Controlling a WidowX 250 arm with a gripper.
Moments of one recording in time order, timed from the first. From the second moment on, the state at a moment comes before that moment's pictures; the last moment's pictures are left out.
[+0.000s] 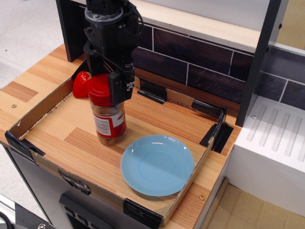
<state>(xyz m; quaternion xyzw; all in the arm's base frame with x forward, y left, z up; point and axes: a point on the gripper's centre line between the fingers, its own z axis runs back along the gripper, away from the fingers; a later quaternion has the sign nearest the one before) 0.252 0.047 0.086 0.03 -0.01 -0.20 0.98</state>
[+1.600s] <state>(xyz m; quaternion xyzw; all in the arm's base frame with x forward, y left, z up) 0.271 0.054 0.043 0.07 0.00 -0.21 0.97</state>
